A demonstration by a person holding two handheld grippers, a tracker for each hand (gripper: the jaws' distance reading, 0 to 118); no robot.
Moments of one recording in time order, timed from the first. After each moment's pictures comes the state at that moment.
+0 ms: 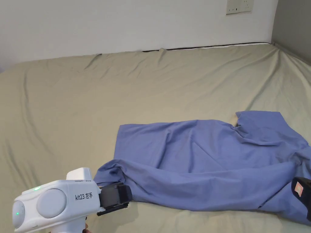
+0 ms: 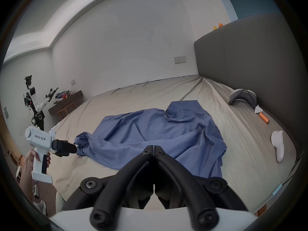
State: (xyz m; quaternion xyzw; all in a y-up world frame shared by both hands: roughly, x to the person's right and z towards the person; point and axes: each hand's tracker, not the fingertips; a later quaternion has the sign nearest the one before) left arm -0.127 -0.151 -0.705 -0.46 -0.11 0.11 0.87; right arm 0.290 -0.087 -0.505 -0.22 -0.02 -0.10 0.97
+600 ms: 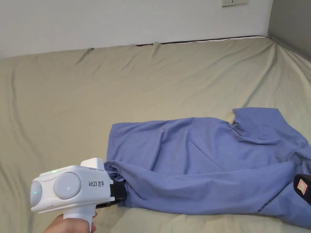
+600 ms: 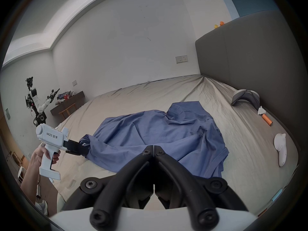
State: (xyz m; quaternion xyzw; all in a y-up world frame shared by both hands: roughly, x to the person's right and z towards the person) left arm -0.088 -0.159 -0.744 -0.49 -0.14 0.06 0.86; right arm 0.295 -0.081 -0.517 -0.22 -0.01 -0.11 0.97
